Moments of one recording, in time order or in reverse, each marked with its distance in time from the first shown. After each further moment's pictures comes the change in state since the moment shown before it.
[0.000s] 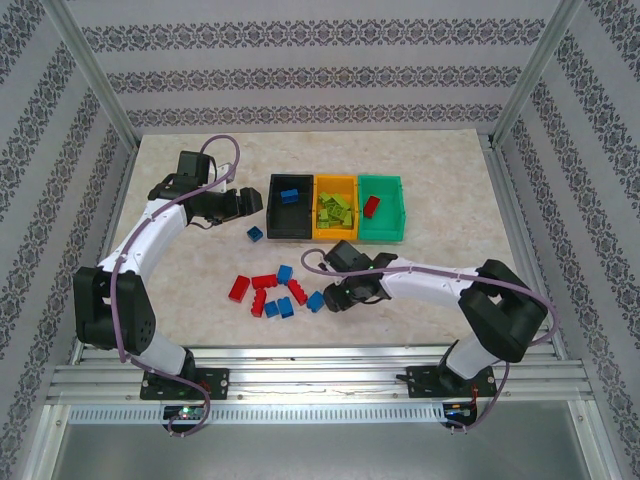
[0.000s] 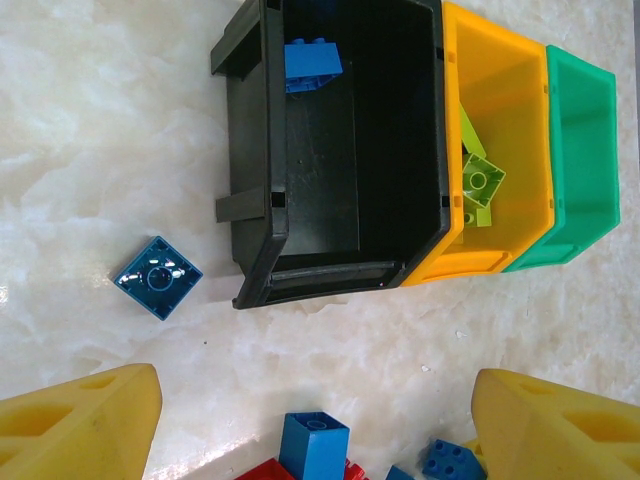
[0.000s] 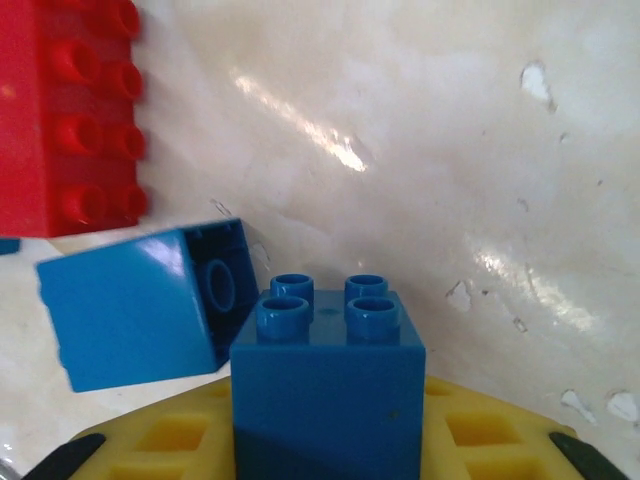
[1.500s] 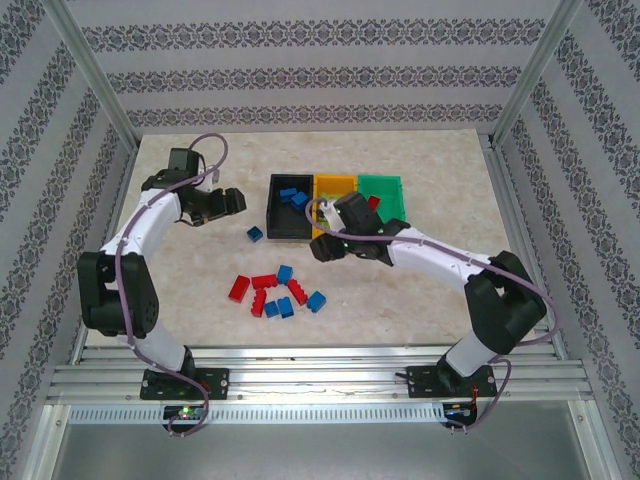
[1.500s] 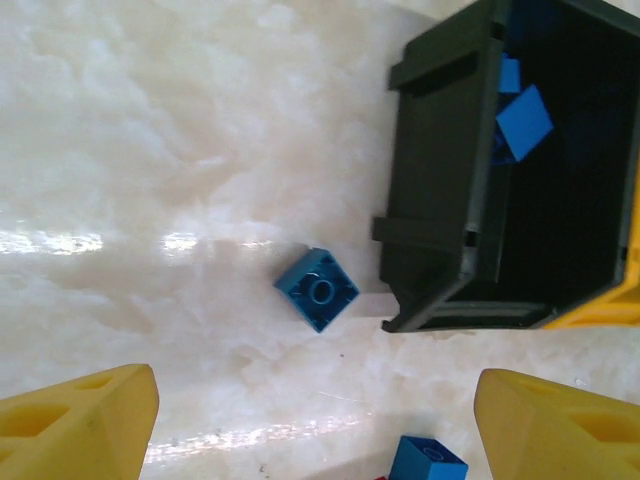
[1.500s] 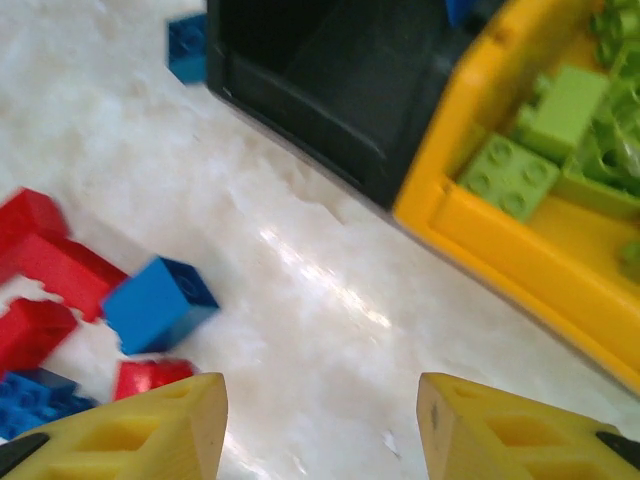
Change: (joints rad) left arm 0.101 0.117 0.086 -0.120 -0.137 0.068; right arm -0.194 0.026 0.171 0.165 -0.065 -0.154
